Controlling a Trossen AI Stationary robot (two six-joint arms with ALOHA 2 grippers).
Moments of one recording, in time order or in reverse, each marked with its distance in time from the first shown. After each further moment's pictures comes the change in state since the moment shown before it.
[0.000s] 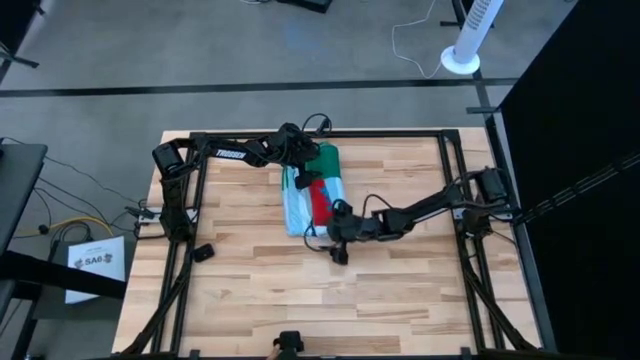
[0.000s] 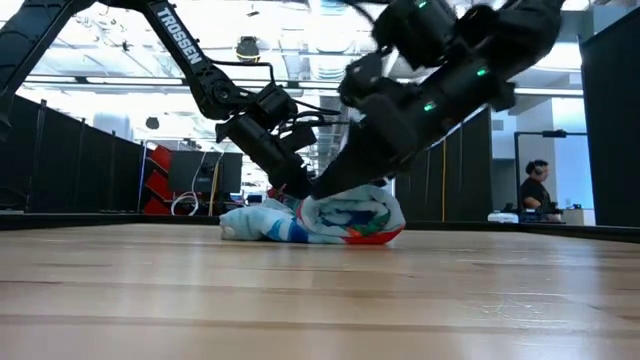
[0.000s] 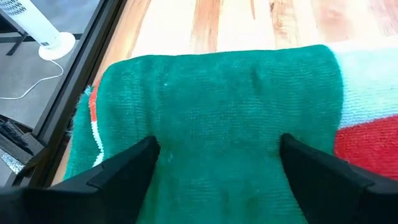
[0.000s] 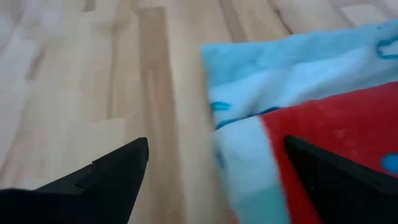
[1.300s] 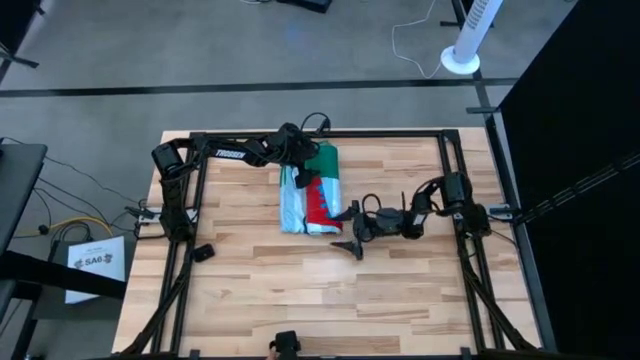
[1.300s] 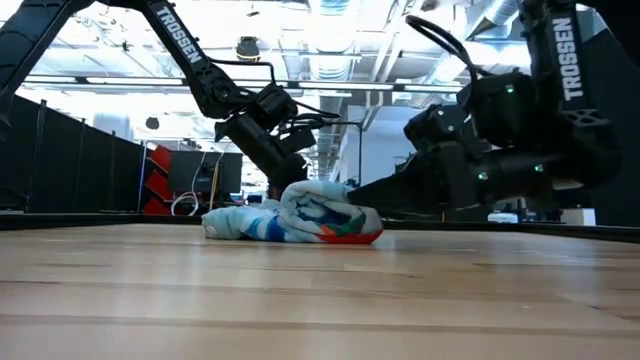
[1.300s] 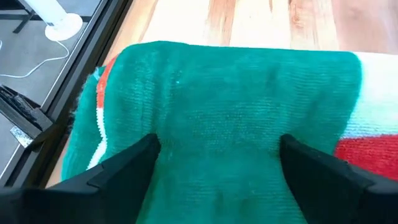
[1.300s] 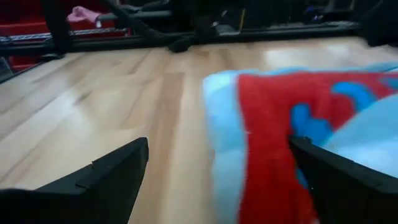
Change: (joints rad) left arm -0.003 -0.002 0.001 -0.027 -0.042 -0.074; right arm -0.114 0.303 -0.406 1.213 -0.191 -0.123
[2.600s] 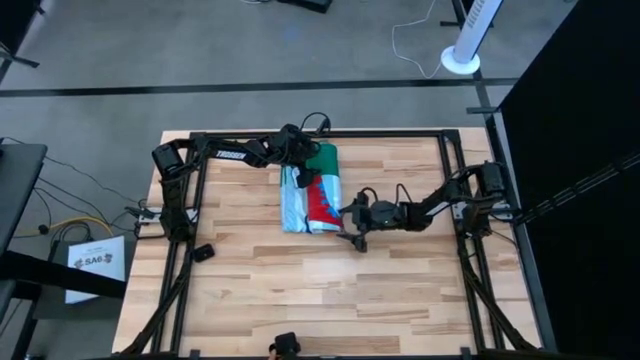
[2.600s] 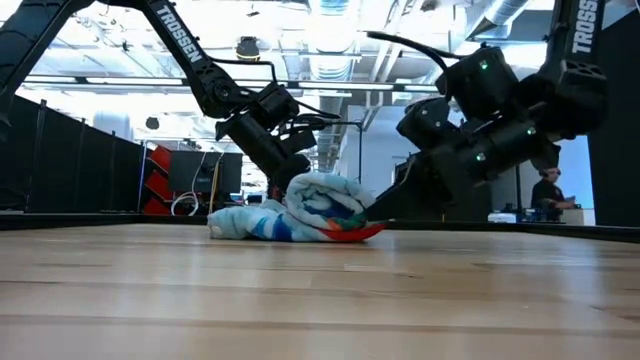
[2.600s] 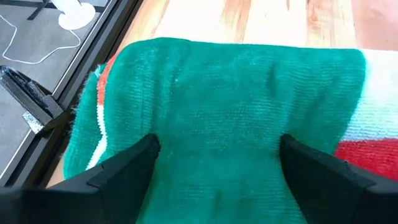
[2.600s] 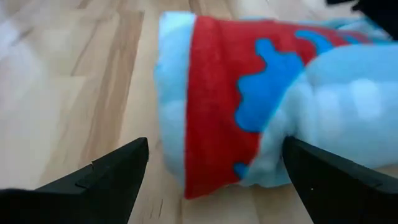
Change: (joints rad) left arm -0.019 0.000 0.001 0.000 -0.055 -0.064; right arm -0.043 -0.320 0.006 -0.584 0.115 -0.076
